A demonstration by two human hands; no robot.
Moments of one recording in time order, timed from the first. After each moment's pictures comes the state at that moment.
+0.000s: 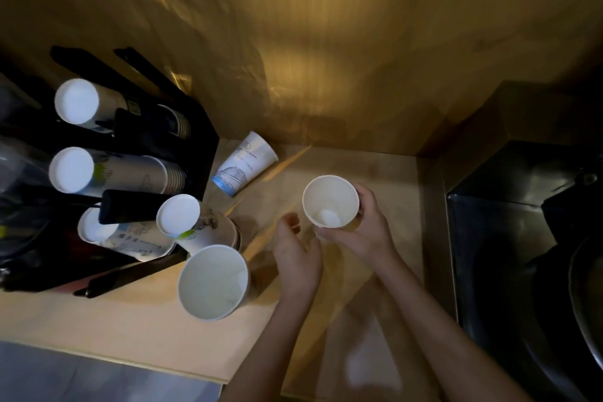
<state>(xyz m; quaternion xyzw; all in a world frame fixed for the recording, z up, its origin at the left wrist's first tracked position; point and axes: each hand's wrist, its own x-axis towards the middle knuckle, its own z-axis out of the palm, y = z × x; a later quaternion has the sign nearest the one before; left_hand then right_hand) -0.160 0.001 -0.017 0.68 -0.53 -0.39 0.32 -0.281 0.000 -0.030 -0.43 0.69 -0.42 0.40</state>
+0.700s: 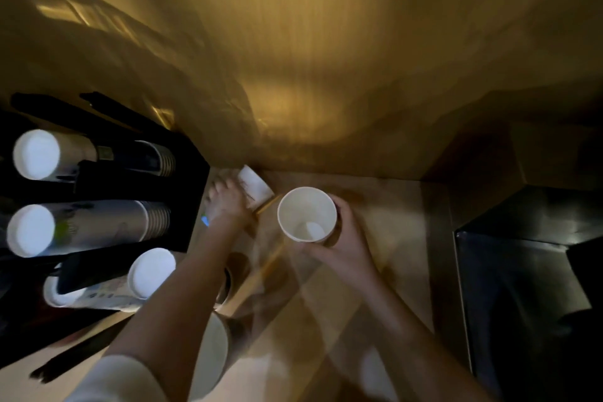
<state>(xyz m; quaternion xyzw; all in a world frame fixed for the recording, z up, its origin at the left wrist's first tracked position) -0.115 -0.192 -0.049 0.72 -0.68 -0.16 -0.07 -0.282 -0.051 -0.043 -0.42 0.63 -0.47 0.46</state>
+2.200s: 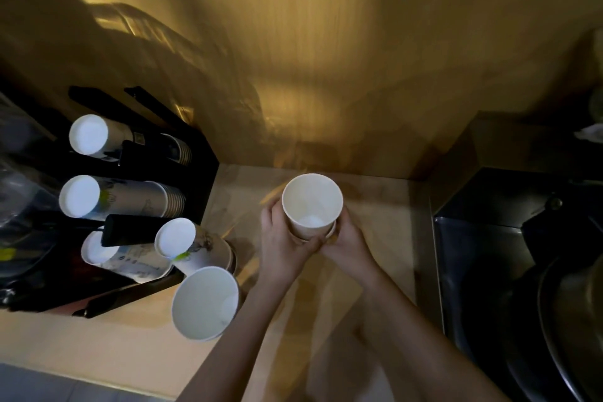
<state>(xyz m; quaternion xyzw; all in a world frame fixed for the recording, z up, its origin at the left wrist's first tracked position) -0.154 -0.037 0.007 0.58 -0.67 -0.34 0.30 -0.277 -0.021 -0.035 -0.44 0.63 -0.45 0.45</state>
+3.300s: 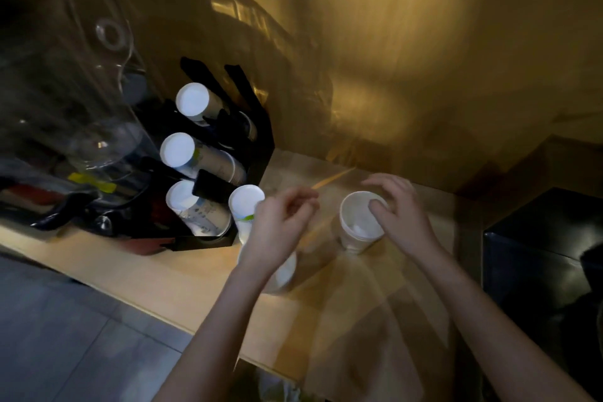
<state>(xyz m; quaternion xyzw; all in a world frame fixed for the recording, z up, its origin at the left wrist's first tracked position) -0.070 -0.015 0.088 0.58 -0.62 -0.39 0.35 -0.264 -0.022 0.054 -0.64 0.63 -0.35 0.27</state>
